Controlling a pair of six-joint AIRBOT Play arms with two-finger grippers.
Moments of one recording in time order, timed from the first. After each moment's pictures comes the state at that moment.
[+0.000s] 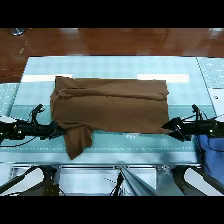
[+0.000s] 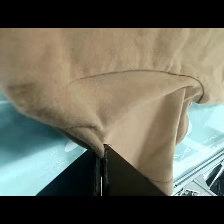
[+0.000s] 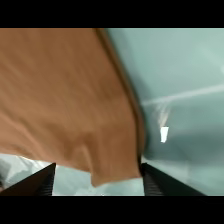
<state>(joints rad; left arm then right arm) 0.43 -1.18 0.42 0.82 -1.19 -0.98 -0.47 -1.13 0.46 -0.89 1.19 1.30</state>
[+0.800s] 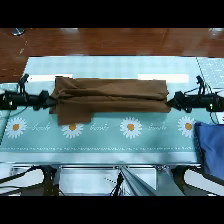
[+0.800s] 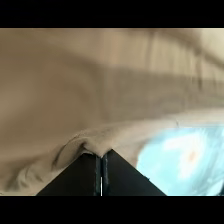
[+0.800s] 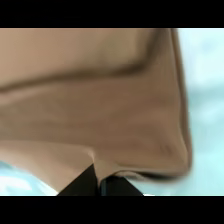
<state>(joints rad) 0.35 -1.37 0.91 0.71 -1.17 -1.12 -0.33 -1.30 0.83 -0.75 1.07 1.25</state>
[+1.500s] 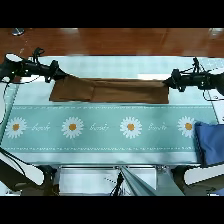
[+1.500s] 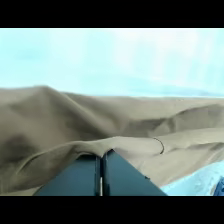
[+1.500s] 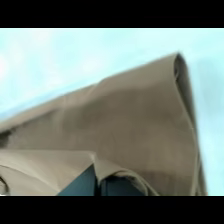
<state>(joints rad) 0.22 -1.92 1.65 0.71 -1.20 -1.34 -0.29 -1.72 1.29 -0.61 1.02 1.29</state>
